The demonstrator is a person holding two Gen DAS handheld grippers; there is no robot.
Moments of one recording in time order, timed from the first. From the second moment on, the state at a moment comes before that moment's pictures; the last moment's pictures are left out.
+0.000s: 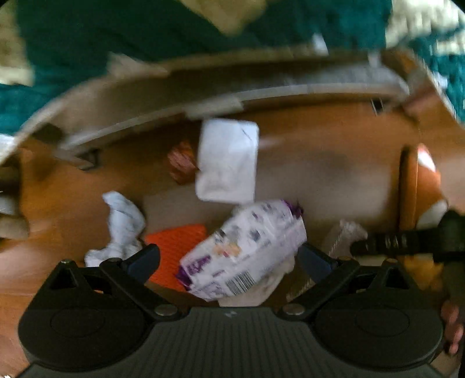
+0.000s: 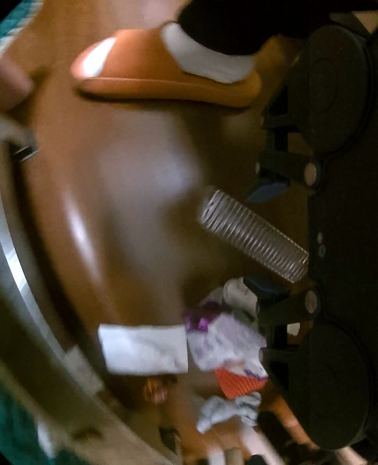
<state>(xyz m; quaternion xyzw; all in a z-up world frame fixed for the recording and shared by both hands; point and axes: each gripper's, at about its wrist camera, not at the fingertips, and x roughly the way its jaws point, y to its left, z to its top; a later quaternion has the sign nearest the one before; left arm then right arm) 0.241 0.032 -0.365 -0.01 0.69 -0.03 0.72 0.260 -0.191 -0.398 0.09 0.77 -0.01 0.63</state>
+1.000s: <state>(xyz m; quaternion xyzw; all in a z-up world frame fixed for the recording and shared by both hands) 0.245 0.019 -0.452 -0.02 0.74 -0.06 0.67 0.267 -0.166 -0.460 0.07 0.80 -0.02 0.60</state>
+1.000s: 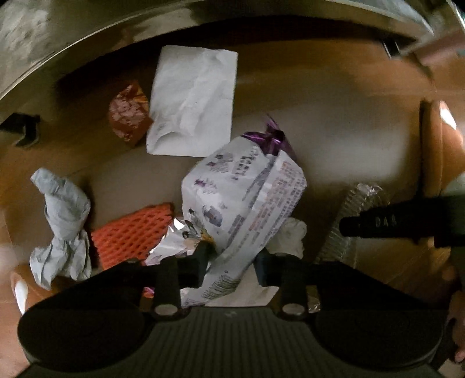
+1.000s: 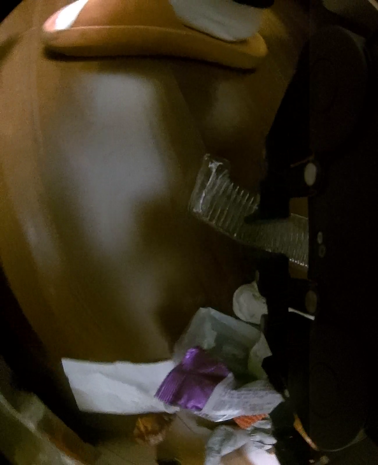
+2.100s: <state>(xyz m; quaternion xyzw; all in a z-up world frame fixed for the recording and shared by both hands) 0.230 0.073 -0.305 -0.23 0.66 0.01 0.71 0.270 -0.140 -0.431 0.02 0.75 0.12 0.65</state>
